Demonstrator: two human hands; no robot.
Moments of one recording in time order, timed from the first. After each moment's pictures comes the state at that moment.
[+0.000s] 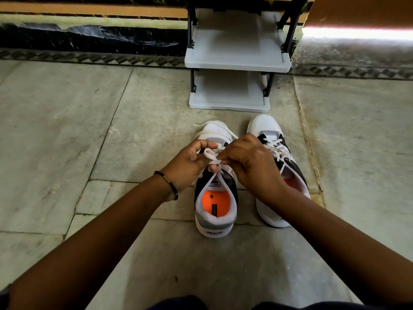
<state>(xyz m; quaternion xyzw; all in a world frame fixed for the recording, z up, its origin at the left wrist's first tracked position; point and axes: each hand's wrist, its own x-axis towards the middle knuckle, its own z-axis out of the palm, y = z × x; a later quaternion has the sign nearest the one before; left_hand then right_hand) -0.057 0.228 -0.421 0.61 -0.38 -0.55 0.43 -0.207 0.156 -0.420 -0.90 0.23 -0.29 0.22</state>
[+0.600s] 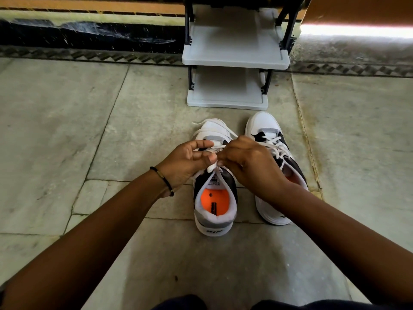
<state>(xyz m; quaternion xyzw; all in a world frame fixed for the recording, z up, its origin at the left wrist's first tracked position) -0.049 0.225 -0.424 0.56 -0.32 -0.60 0.47 -0.207 0.155 -0.418 -0.94 0.19 -0.23 0.19</state>
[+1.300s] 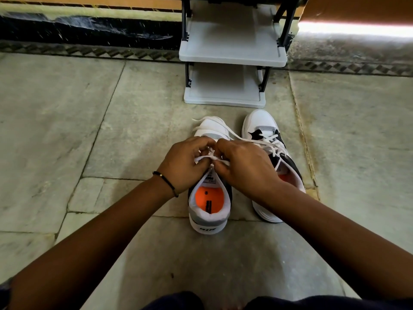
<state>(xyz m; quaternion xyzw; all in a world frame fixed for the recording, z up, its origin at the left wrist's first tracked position) -0.058 0.227 -0.425 0.68 -0.60 -0.25 0.34 -0.200 0.169 -0.411 -0.92 0.30 -0.17 0.16</state>
